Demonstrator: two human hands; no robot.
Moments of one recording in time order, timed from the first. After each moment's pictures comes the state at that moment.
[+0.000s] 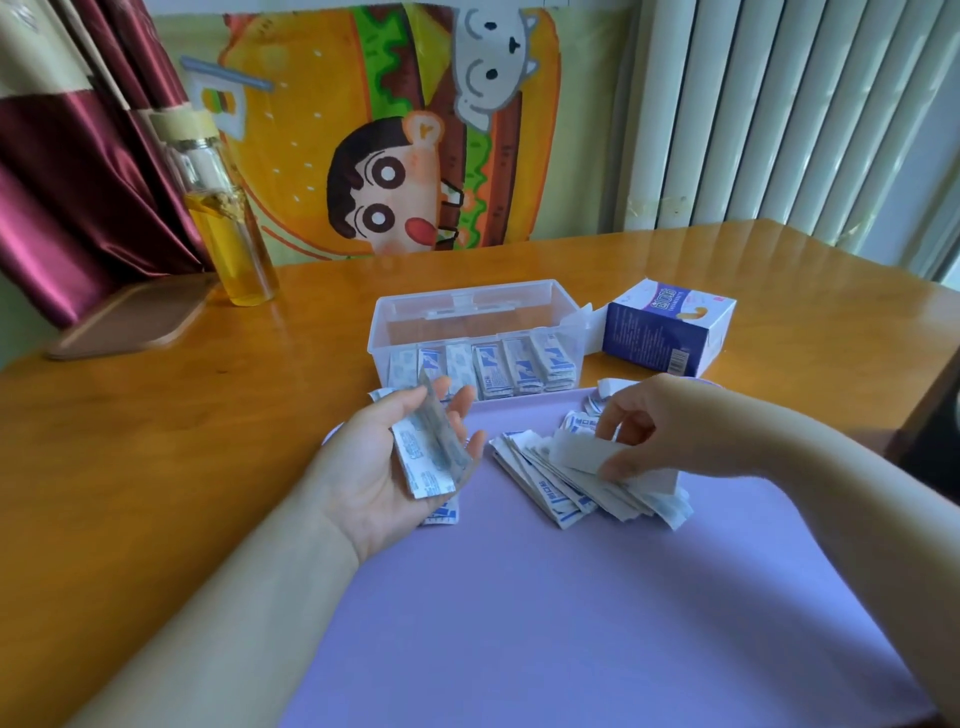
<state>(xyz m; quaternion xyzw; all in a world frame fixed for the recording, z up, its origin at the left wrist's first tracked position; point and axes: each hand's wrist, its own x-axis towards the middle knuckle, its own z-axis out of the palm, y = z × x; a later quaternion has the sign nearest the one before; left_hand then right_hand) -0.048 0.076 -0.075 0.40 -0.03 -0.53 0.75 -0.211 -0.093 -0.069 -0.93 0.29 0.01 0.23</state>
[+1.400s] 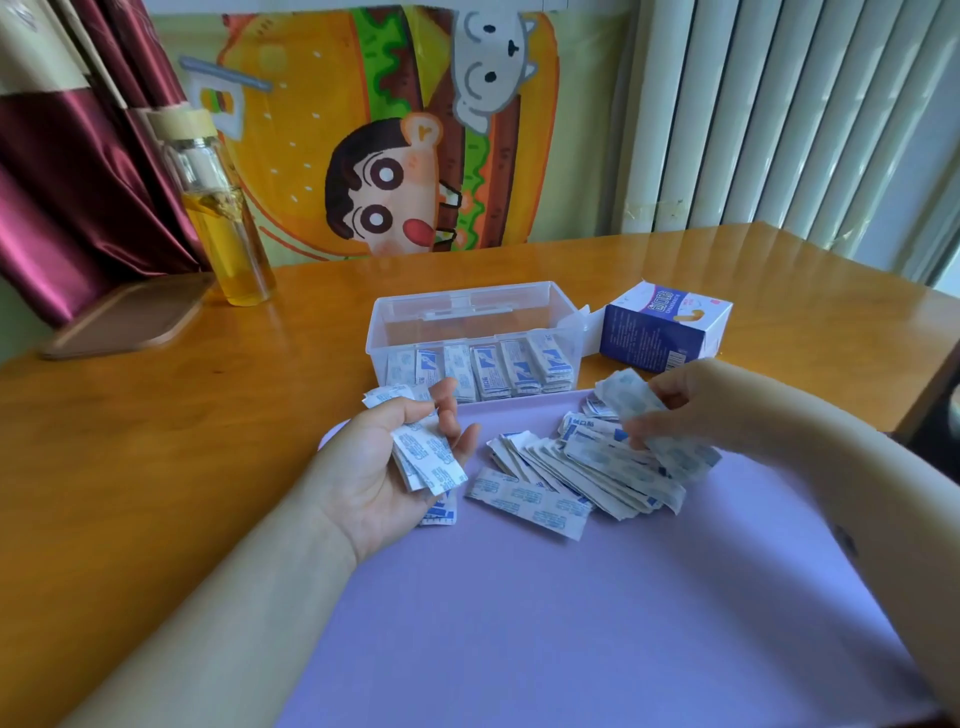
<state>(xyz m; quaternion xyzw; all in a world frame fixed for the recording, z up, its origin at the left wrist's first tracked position) -0.048 0.074 -0.076 0.39 -0.04 -0.52 0.76 -0.223 -0.115 -0.071 -0.87 0.39 -0.06 0.29</state>
